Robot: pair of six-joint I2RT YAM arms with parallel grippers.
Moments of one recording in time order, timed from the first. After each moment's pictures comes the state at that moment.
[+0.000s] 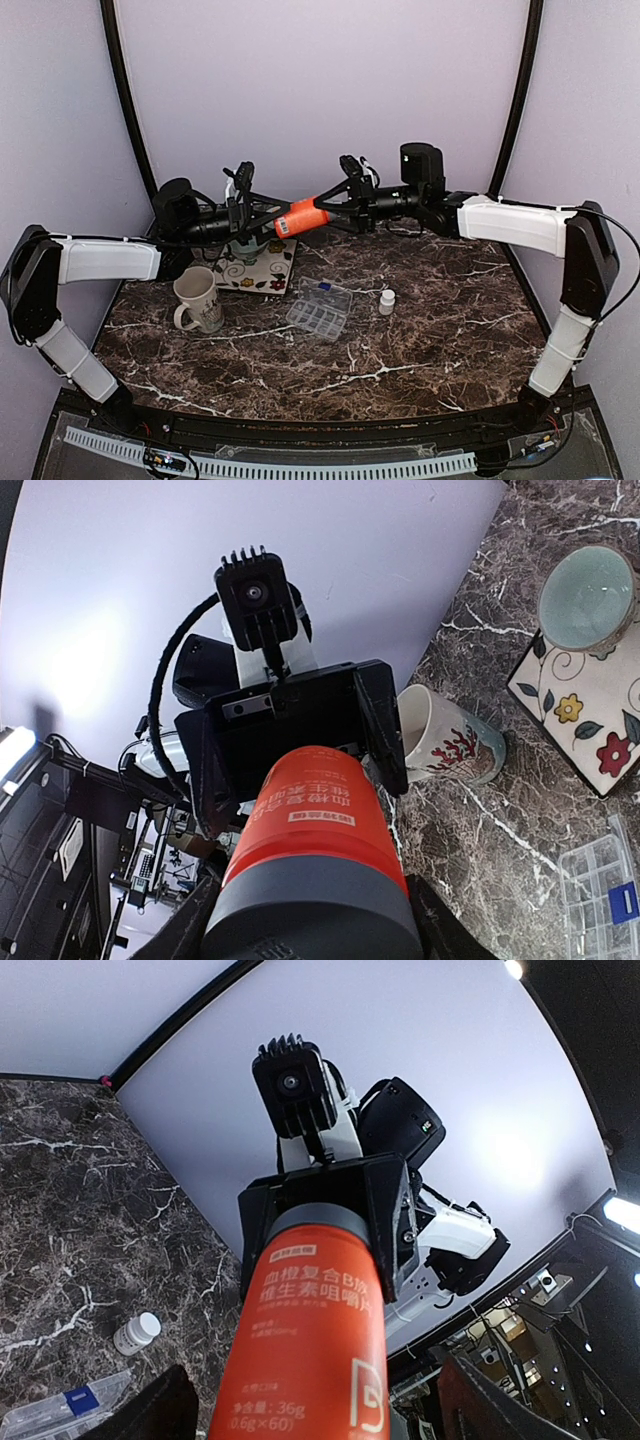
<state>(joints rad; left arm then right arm) -0.51 1.55 0.90 0.77 0.88 -1.01 0.66 1.75 1.37 0.21 -0.97 0.98</state>
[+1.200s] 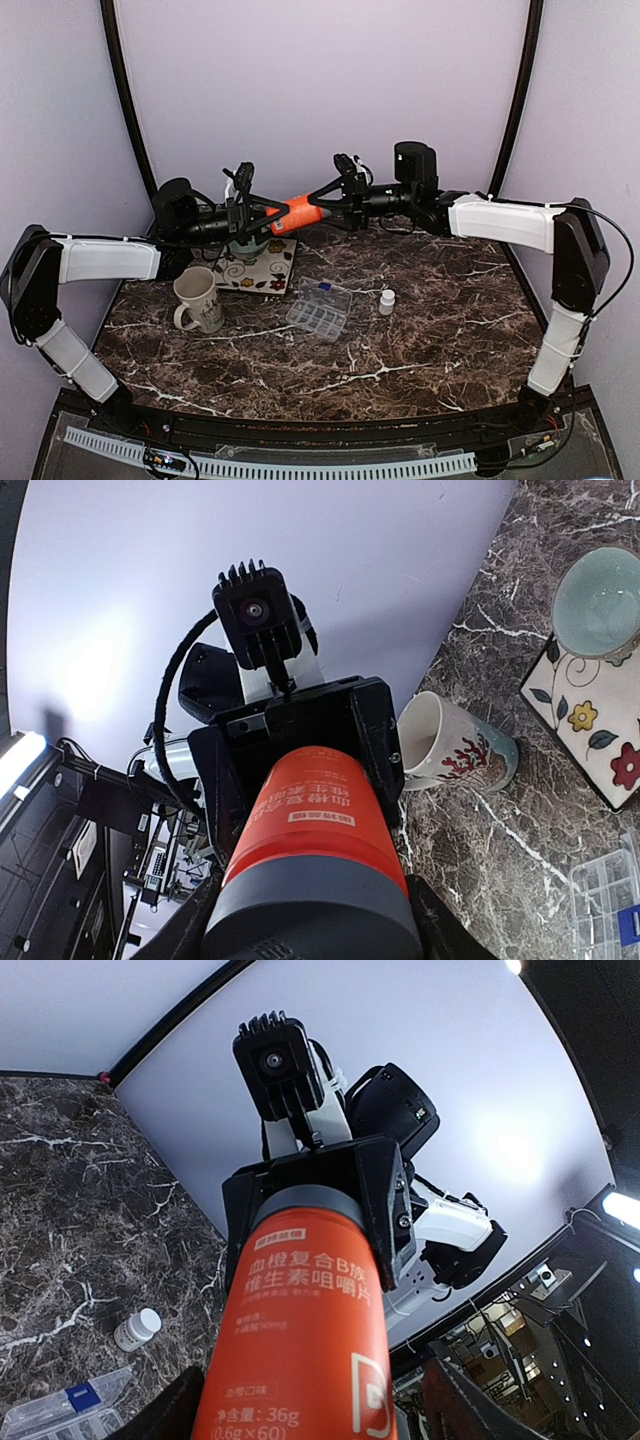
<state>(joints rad) -0.51 1.55 0.90 0.77 0.90 -1.01 0.66 1.81 1.41 0.26 -0.99 1.04</state>
